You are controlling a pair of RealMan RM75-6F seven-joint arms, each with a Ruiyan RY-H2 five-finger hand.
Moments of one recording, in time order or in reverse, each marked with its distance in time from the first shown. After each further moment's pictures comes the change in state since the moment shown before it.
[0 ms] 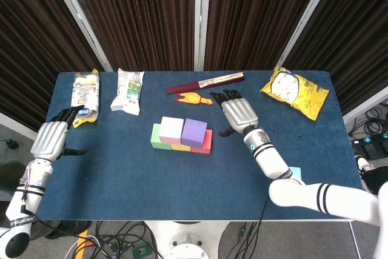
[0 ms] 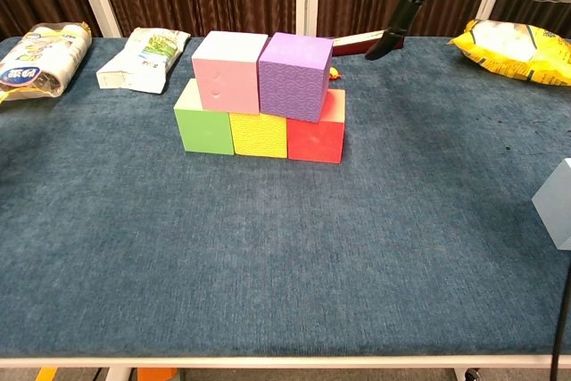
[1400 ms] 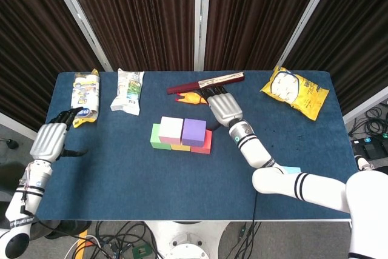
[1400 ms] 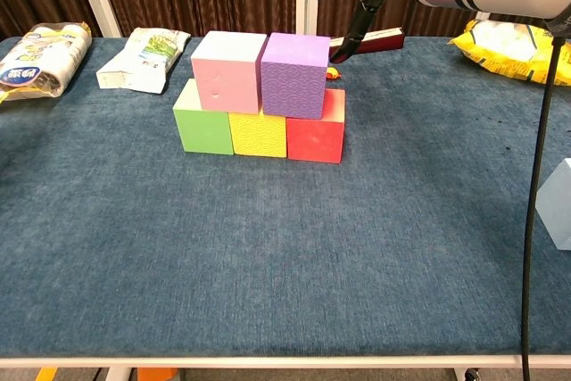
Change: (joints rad) left arm 0.006 -0.003 0.002 0.002 -0.012 -0.008 0.001; right arm 0.091 -0.128 -0.001 0.196 0.006 -0.070 0.036
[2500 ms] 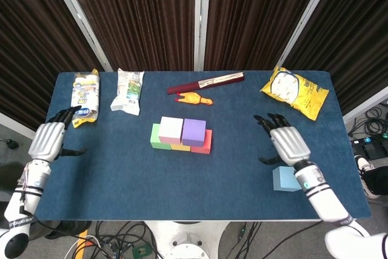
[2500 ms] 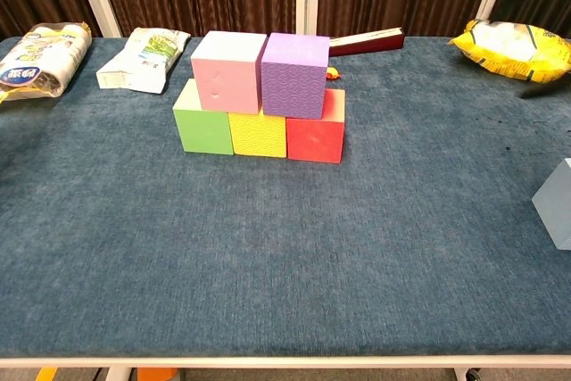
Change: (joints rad) left arm 0.005 -0.004 -0.006 0.015 0.017 0.008 -0.024; right arm -0.515 0.426 -0.227 -0.508 -0.520 0.353 0.264
